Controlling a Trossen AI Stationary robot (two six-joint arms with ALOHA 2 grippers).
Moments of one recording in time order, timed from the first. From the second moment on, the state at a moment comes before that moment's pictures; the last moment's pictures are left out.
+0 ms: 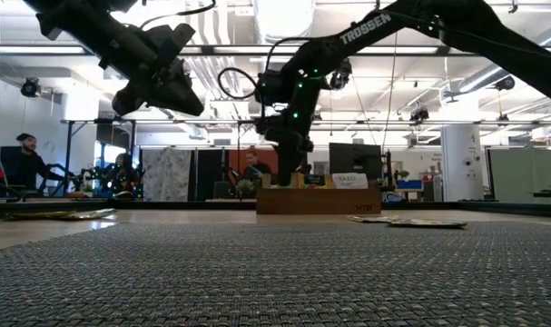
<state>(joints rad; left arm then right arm) -0.01 1.05 0.62 -0.11 -0.54 -0.68 -0.48 2.29 2.02 -0.96 0.01 -0.19</state>
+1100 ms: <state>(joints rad) 0.04 1.39 0.64 0.15 -0.08 -0.37 -0.35 1.65 1.30 -1.05 -0.16 0.24</state>
